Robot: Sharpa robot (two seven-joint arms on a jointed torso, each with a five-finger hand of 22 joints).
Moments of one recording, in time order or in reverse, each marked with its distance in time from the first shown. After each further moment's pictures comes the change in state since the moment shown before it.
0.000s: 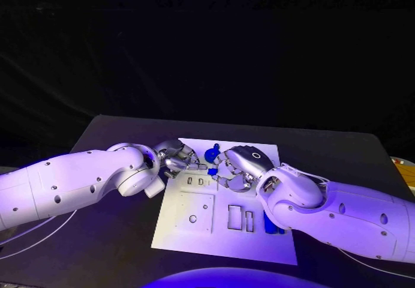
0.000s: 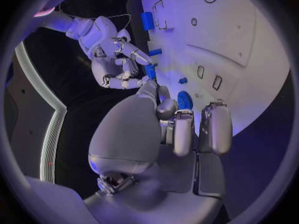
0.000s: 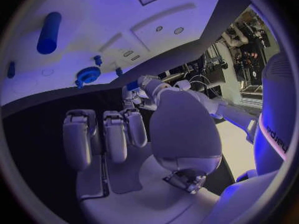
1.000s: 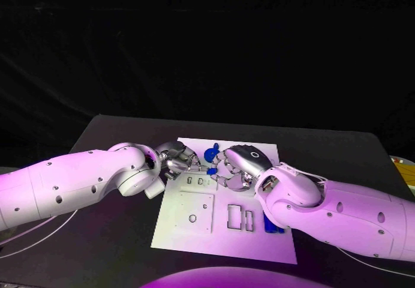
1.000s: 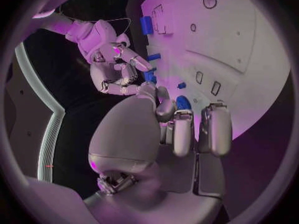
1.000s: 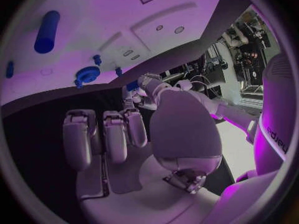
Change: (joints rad) left arm 0.000 0.010 0.000 0.000 -0.013 0.027 -0.027; left_hand -0.001 -0.005 -0.006 0.000 0.000 0.003 -0.010 0.027 0.034 0.016 -0.009 0.016 0.019 0.000 -0.007 0.008 0.000 0.000 0.011 -0.004 0.013 0.000; right arm 0.000 0.006 -0.001 -0.004 -0.003 -0.007 -0.002; right_hand 0.001 0.000 0.002 0.002 0.004 -0.001 -0.002 0.010 0.000 0.000 0.000 0.000 0.000 0.000 0.000 0.000 0.000 0.000 0.000 0.000 0.003 0.000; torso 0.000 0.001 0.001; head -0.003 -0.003
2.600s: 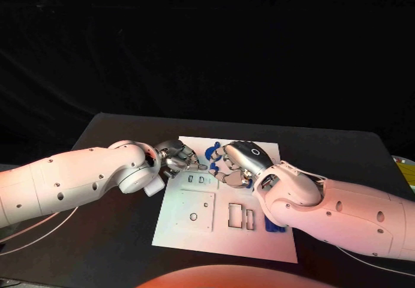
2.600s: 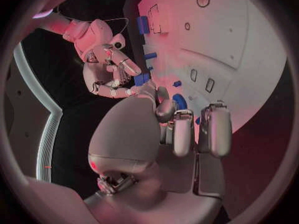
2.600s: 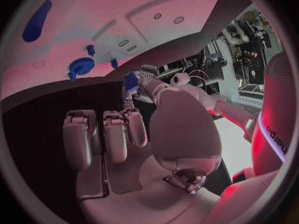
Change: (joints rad) left arm 0.000 -0.003 0.000 -0.014 -0.003 0.003 -0.017; left_hand 0.009 -0.002 0.005 0.000 0.000 -0.004 -0.003 0.004 0.006 0.004 -0.004 0.004 0.007 0.000 0.000 0.000 0.000 0.000 0.007 0.000 0.006 0.000; right arm 0.000 0.012 0.001 -0.003 0.000 -0.058 0.017; right_hand 0.008 0.005 0.002 0.003 0.021 0.000 0.000 0.001 0.000 0.004 -0.004 0.000 0.000 0.000 0.000 0.000 0.000 0.000 0.000 0.000 0.009 0.000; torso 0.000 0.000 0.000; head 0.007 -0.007
